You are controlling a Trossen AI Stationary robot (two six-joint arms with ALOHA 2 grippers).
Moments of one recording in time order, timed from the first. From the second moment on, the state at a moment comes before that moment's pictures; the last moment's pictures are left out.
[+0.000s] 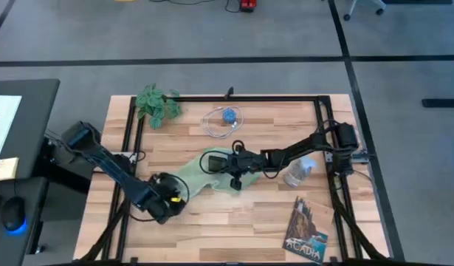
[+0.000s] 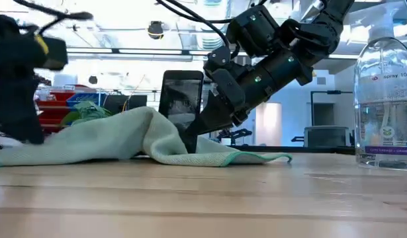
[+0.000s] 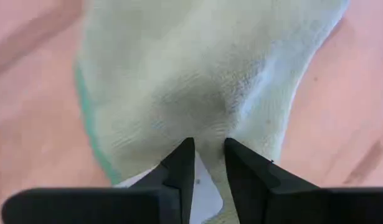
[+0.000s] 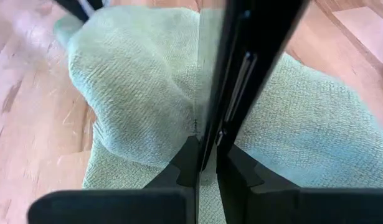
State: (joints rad) left arm -0.72 1.44 0.71 -0.67 -0.59 -1.54; right arm 0.06 1.94 0.93 0.38 0.12 0.17
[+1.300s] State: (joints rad) left arm -0.44 1.47 0.38 0.81 -0.60 -0.27; right arm 0.08 1.73 0.93 0.35 -0.08 0.12
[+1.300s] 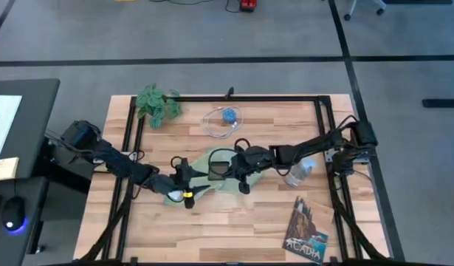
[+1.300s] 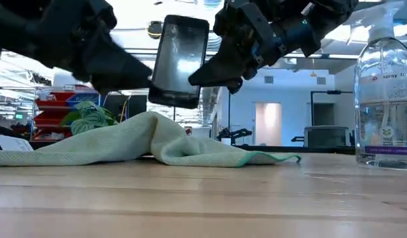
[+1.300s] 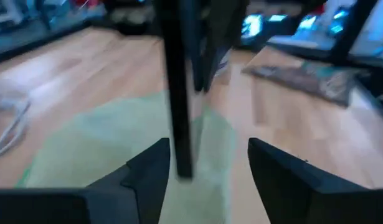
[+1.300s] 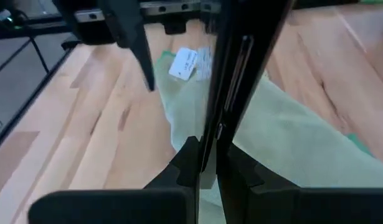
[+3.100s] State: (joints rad) left arm -0.42 1.54 0.49 0.73 -0.68 -0.30; right arm 0.07 1.73 0.93 0.33 -0.11 0.10
